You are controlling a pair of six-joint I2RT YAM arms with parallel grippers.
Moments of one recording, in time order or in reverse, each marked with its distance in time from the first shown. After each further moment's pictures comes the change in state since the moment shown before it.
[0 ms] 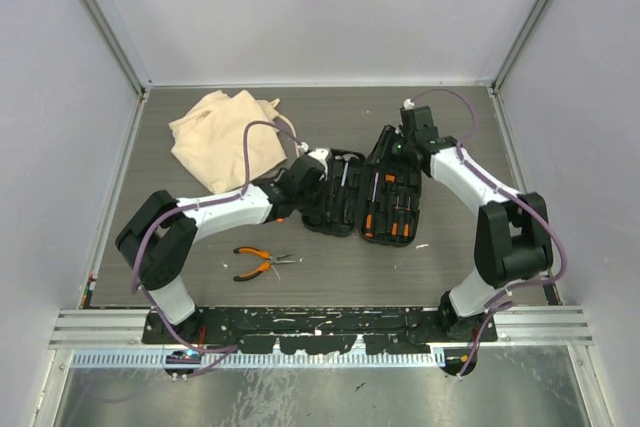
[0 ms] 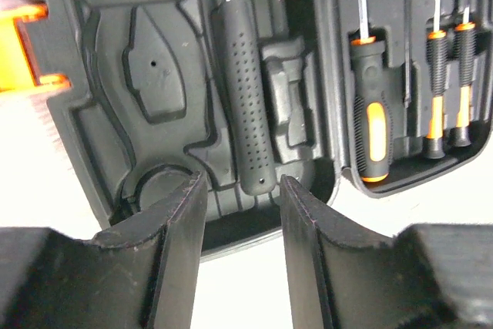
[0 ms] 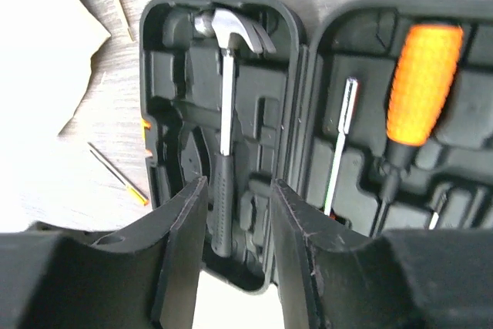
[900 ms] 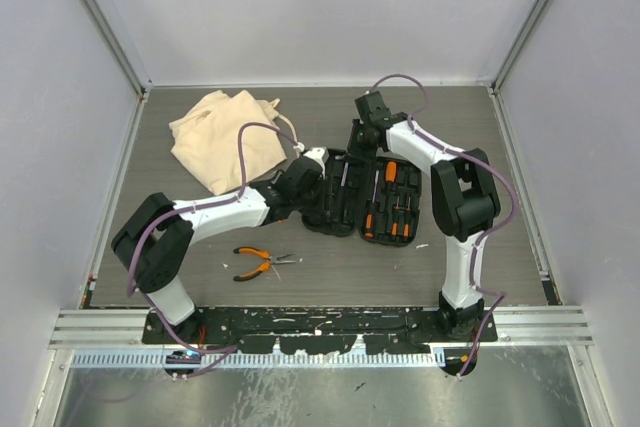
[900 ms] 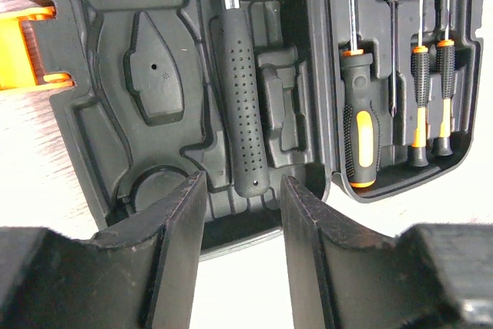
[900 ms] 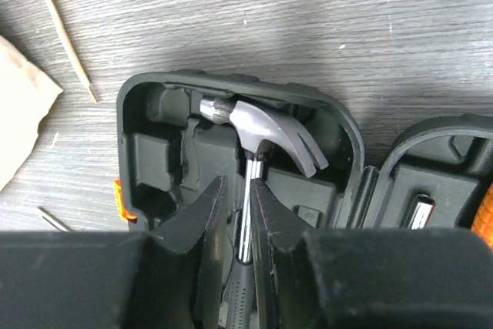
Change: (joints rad) left arm 0.000 -0.026 -0.048 0.053 -0.015 -0.049; right arm 0.147 0.440 0.425 -0.119 0.168 -0.007
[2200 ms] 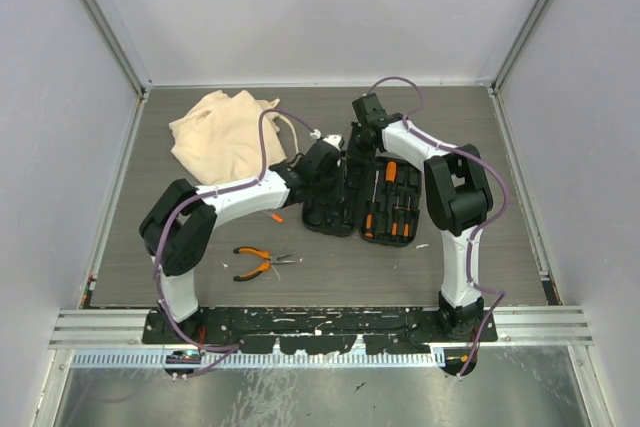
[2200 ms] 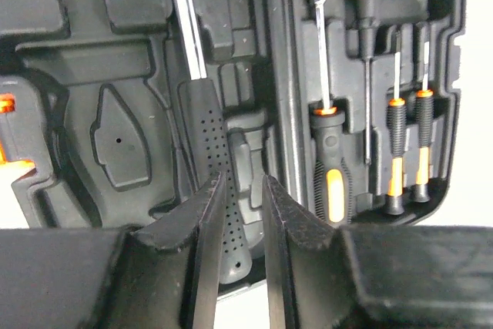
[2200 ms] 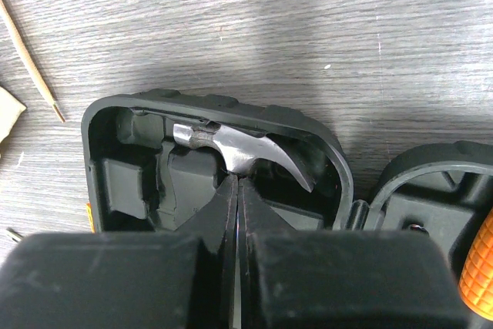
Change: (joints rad) left arm -0.003 0.163 0.255 -0.107 0.000 -0.002; right arm 0.000 0.075 0.037 -0.009 0.038 -0.023
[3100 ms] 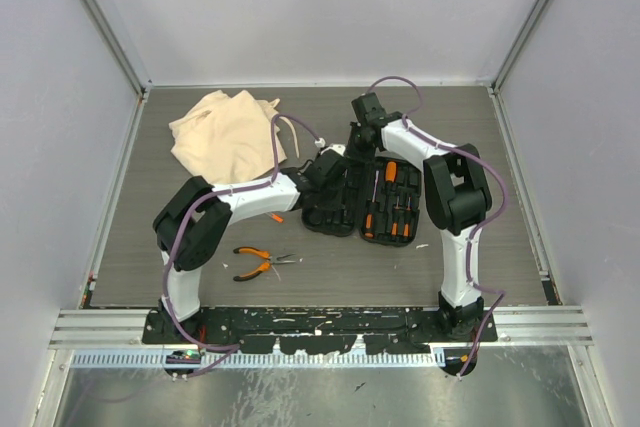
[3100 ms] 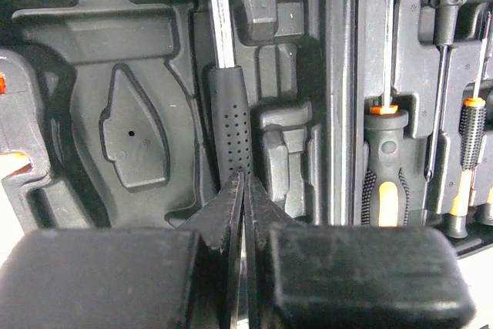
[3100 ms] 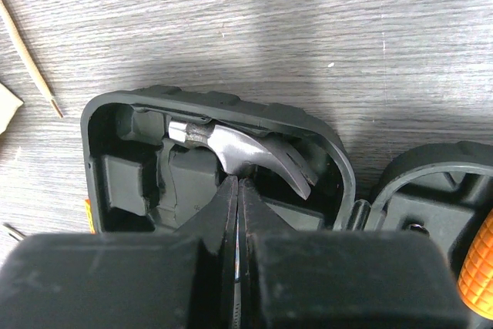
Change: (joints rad) left arm -0.032 0.092 0.023 -0.062 -0.082 0.003; right arm 0.000 0.010 0.015 -0.018 -0.009 -0.013
